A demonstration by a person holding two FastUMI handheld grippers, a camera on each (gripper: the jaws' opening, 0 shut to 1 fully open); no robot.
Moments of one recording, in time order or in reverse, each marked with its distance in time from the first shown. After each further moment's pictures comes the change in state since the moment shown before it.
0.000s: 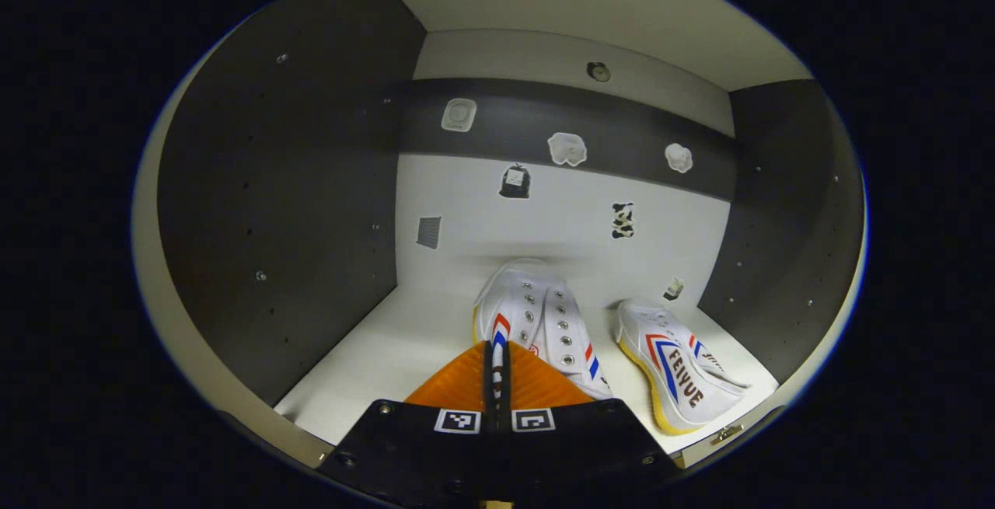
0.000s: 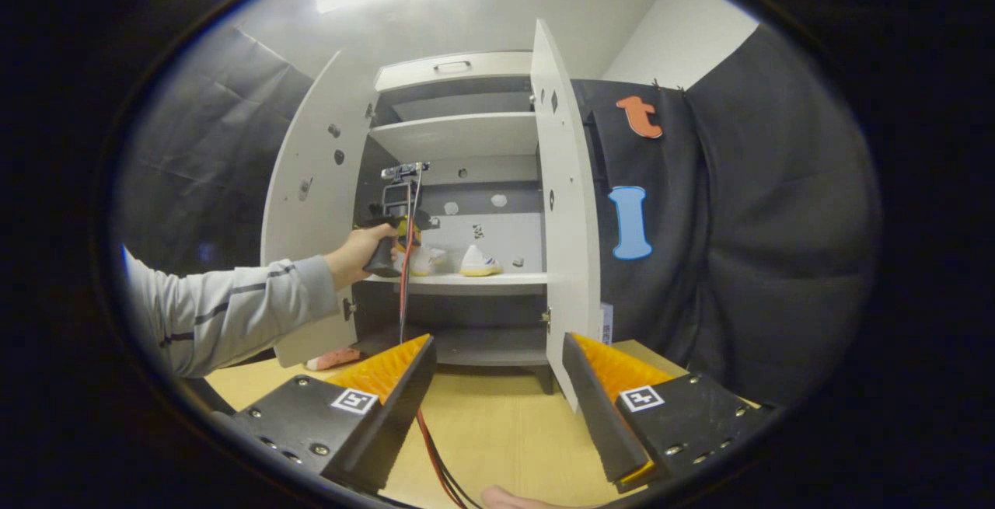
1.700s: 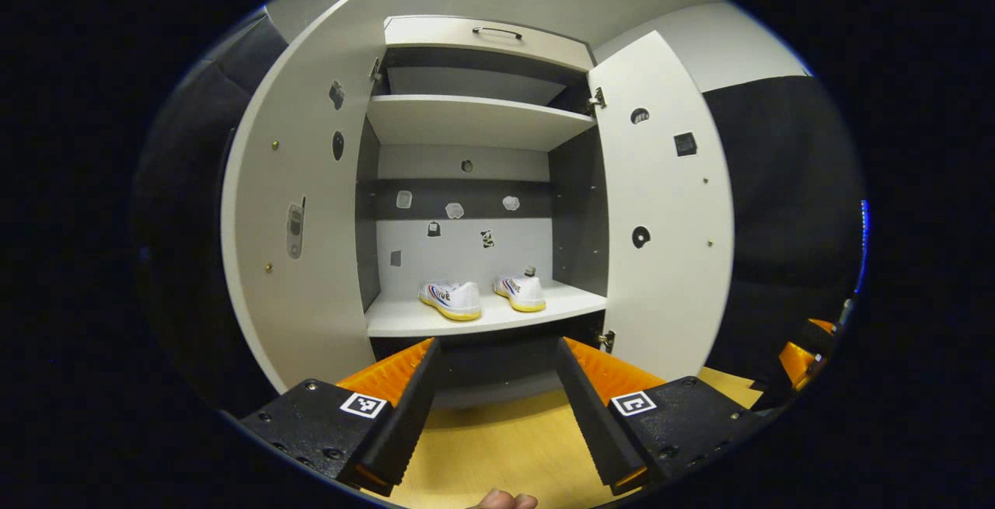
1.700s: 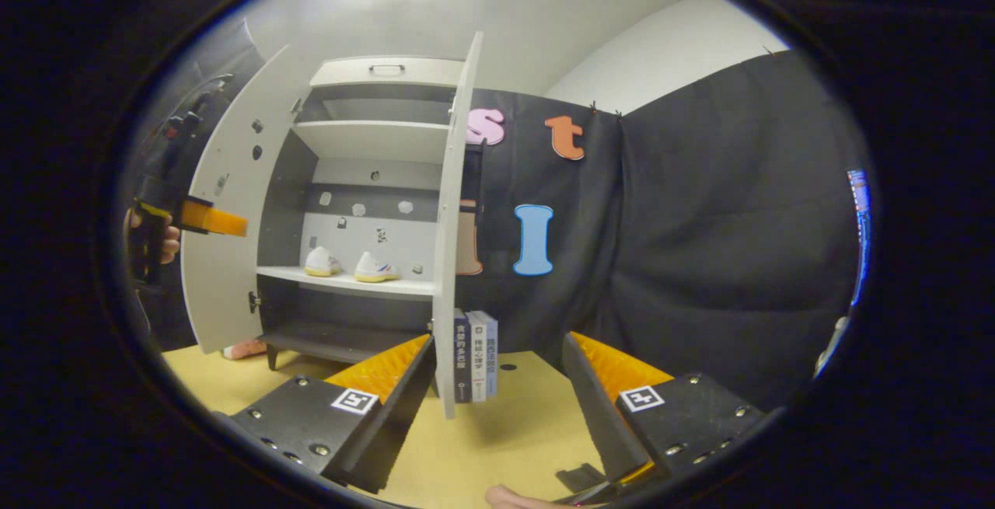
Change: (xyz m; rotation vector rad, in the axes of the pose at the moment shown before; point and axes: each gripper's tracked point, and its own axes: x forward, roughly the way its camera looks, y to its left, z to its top) left arm -0.390 -0.009 -0.070 0.196 -0.222 -0.381; right arm -0.037 -0.142 0.060 -0.131 -0.038 -0.322
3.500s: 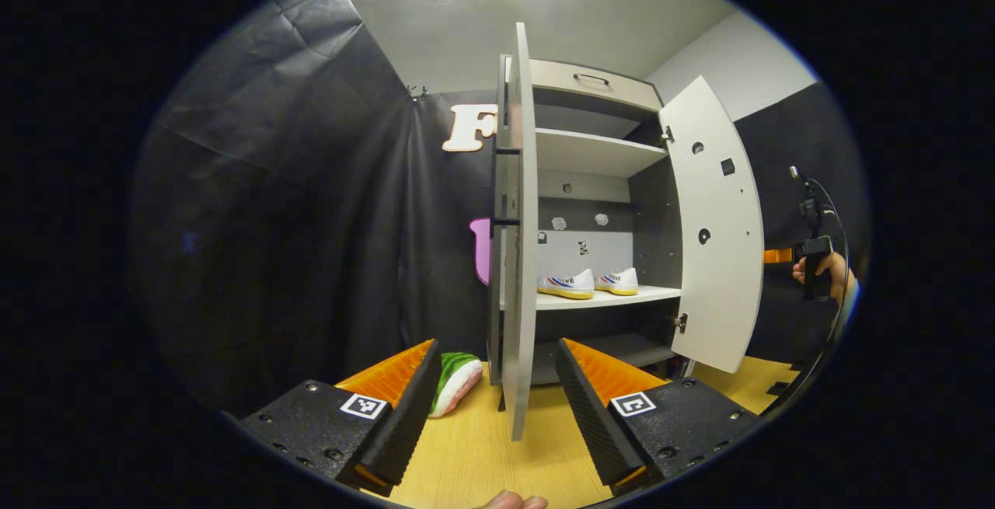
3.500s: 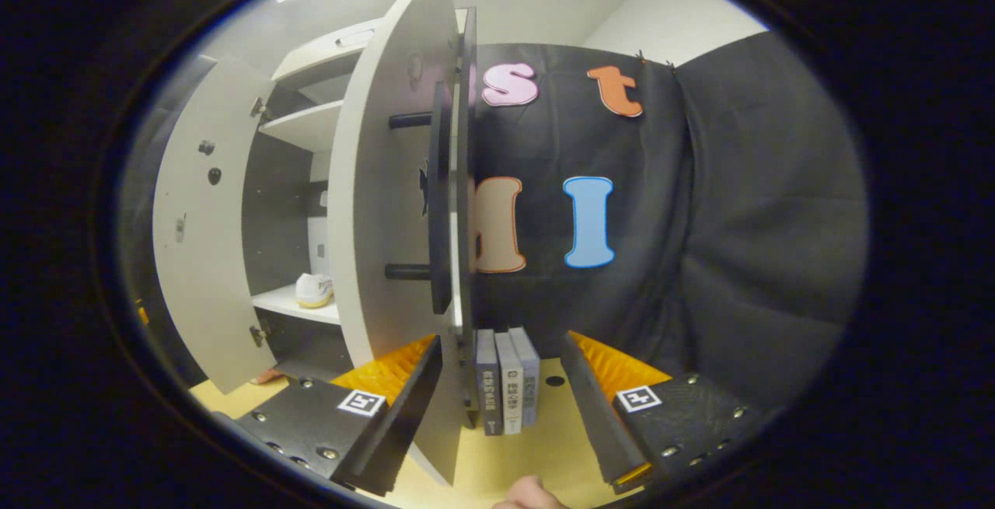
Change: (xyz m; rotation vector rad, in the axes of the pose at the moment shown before) left arm -0.155 0.172 -0.046 -0.030 -0.119 0.267; right arm 0.191 0.059 0.041 0.092 0.169 0.237
